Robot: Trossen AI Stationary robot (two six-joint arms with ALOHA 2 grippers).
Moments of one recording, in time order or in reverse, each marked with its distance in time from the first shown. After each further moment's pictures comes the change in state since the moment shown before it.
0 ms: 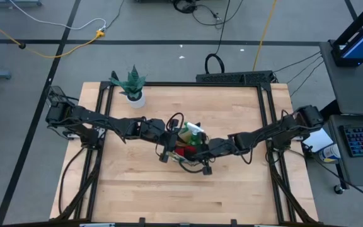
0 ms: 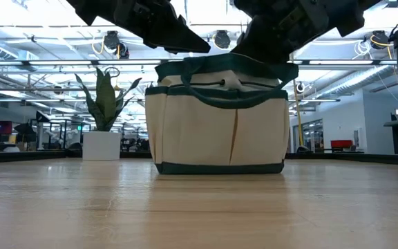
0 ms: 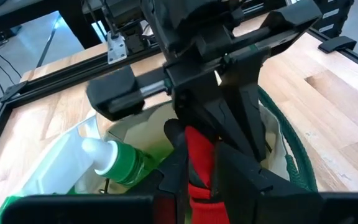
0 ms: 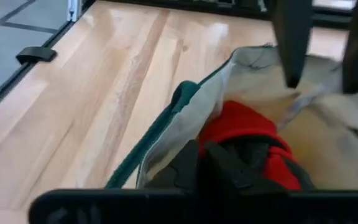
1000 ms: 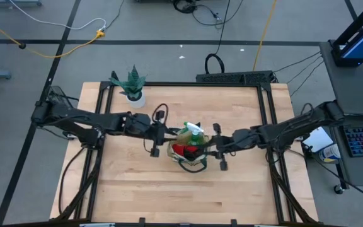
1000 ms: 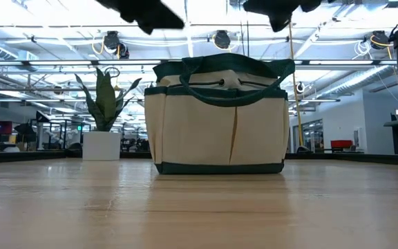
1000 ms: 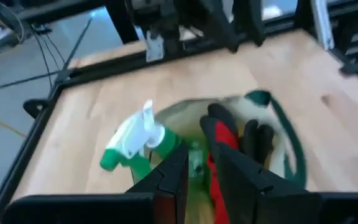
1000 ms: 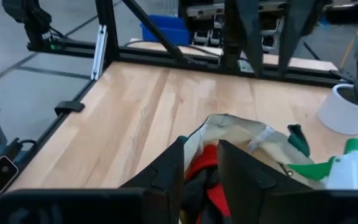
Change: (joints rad) left arm -0.016 -0.207 0.001 -0.202 -0.139 -0.107; right arm 0.040 -0.358 -0.043 -0.144 0.045 -0.008
